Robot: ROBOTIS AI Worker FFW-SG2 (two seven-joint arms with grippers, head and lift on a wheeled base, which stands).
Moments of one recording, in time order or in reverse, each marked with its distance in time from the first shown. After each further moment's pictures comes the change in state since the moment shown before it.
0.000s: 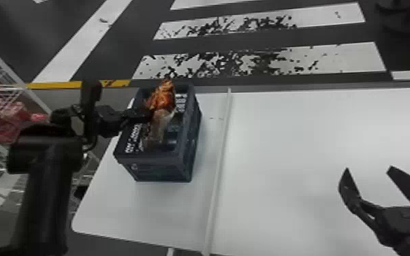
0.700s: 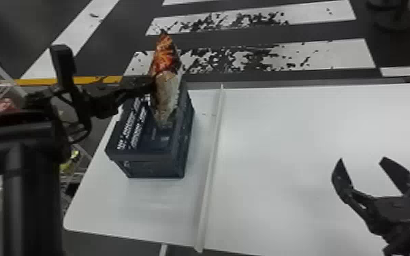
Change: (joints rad) left arm 0.156 -0.115 0.035 -0.608 0.237 0.467 0.011; right arm 0.005 0.009 -0.012 -0.017 0.001 -0.011 -0.013
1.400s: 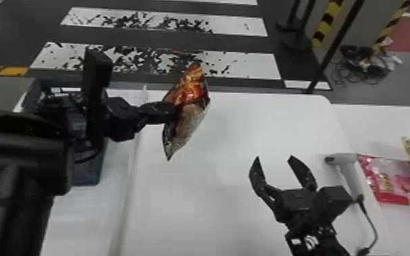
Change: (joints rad) left arm 0.062 -0.199 -0.430 -0.097 -0.140 0.088 0.126; right arm 0.005 0.000 -0.021 -0.010 -0.010 -0.007 -0.029
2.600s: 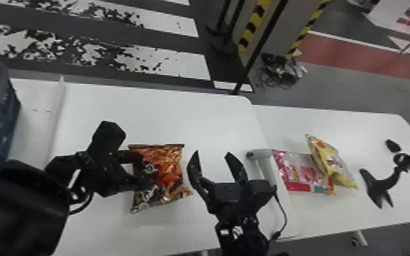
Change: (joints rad) left arm 0.018 -0.068 -0.296 0.411 -0.037 -0.264 0.266; right arm 0.014 -0.002 -0.011 -0.019 -0.011 -0.018 -0.092
